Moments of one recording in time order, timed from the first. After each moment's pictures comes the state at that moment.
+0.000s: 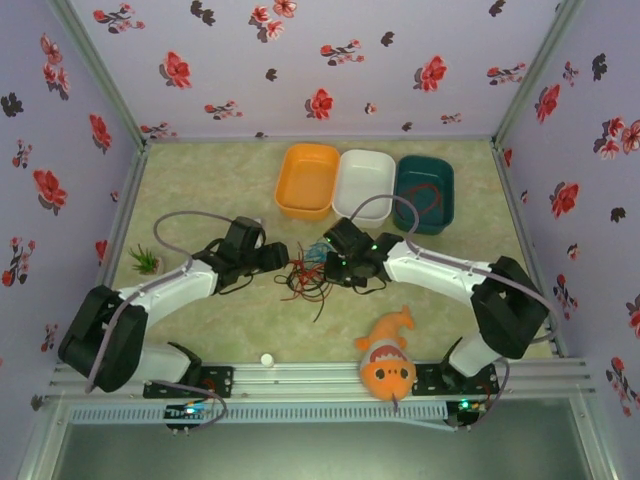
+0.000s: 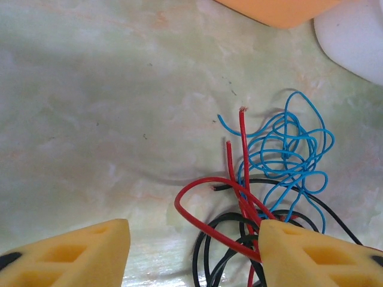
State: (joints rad) left arm -0.58 1.36 0.67 -0.16 0.05 -0.68; right arm 0.87 1.53 1.00 -0.57 -0.11 0.96
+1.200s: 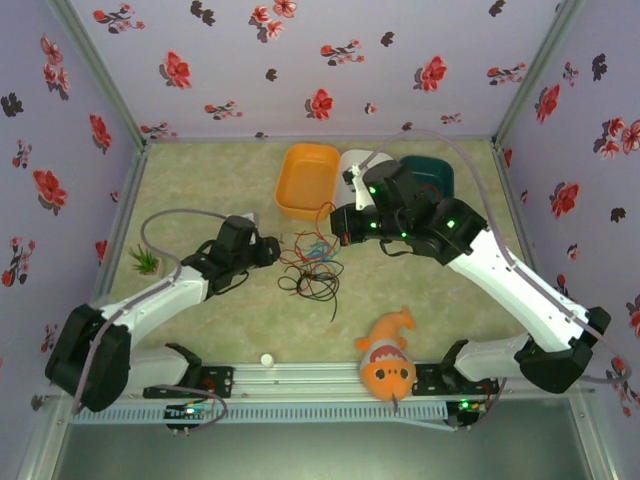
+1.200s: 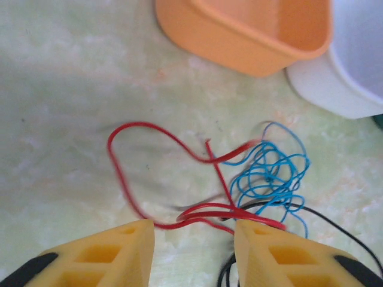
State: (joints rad) left arm -0.58 1.22 0.66 -0.16 -0.02 -0.66; right arm 0.87 1.29 1.54 -0.91 -0.11 0.53
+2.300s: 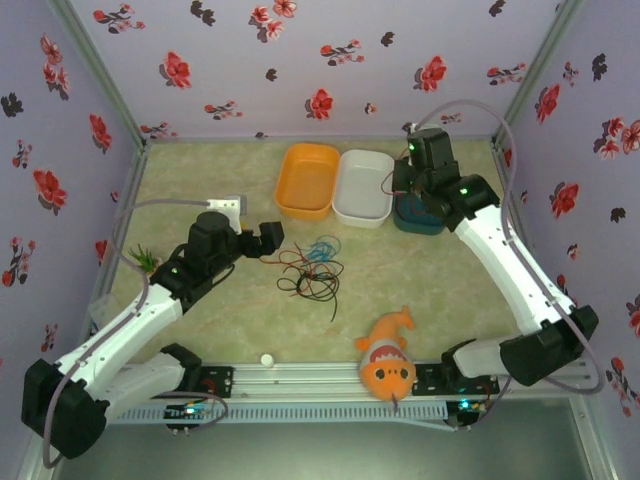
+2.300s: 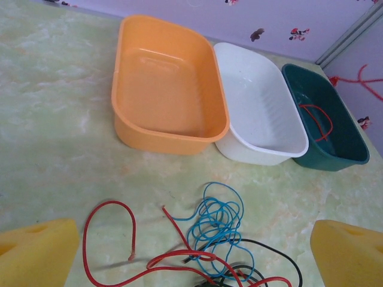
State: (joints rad) left arm -0.58 0.97 0.71 -0.19 -0.04 -0.48; right arm 0.42 1.35 1.43 -0.70 0.30 0.28
